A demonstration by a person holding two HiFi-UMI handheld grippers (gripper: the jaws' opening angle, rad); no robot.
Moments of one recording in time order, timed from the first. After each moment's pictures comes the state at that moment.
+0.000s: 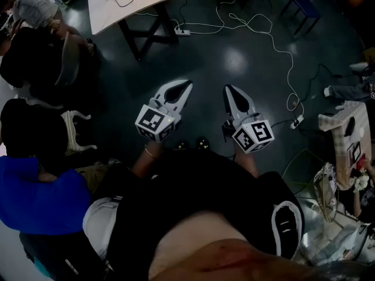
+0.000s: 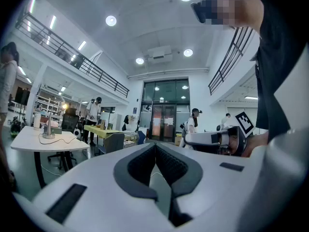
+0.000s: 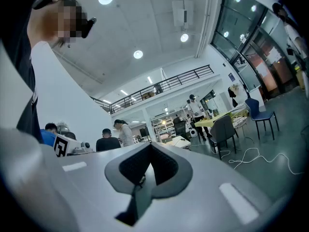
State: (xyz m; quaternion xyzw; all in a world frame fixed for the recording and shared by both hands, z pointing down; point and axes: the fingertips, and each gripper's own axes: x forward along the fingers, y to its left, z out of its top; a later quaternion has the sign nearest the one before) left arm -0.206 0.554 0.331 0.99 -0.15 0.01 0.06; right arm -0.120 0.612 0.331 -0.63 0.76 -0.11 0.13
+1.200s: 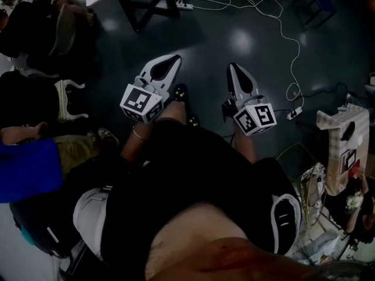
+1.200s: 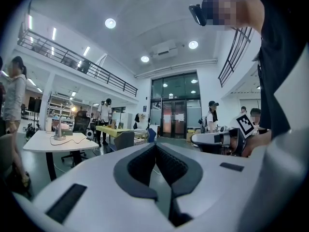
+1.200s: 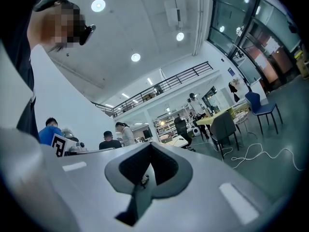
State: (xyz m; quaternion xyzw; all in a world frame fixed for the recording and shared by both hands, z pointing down) left arm -0.169 0.562 0.340 0.97 -0.23 0.03 0.05; right arm -0.040 0.625 0.353 -0.60 0.78 -0.12 0.15
